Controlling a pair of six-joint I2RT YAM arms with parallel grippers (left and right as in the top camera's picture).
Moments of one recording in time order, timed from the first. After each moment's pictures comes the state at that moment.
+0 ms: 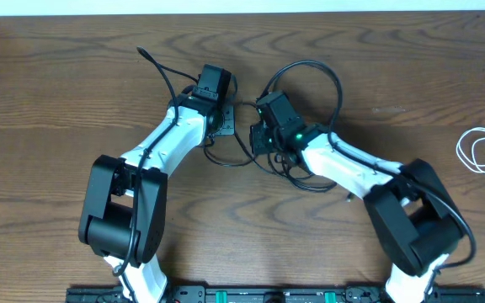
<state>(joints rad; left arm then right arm) -0.33 1.90 1.26 -0.55 -0.06 -0.33 0.63 1.93 1.17 -0.19 -0.07 0.51</state>
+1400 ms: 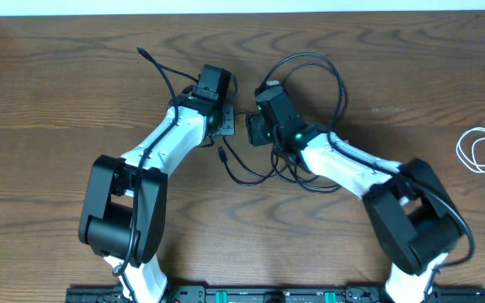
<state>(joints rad) -0.33 1.90 1.26 -0.55 -0.06 -0.33 0.63 1.95 1.18 -0.07 0.05 0.42</state>
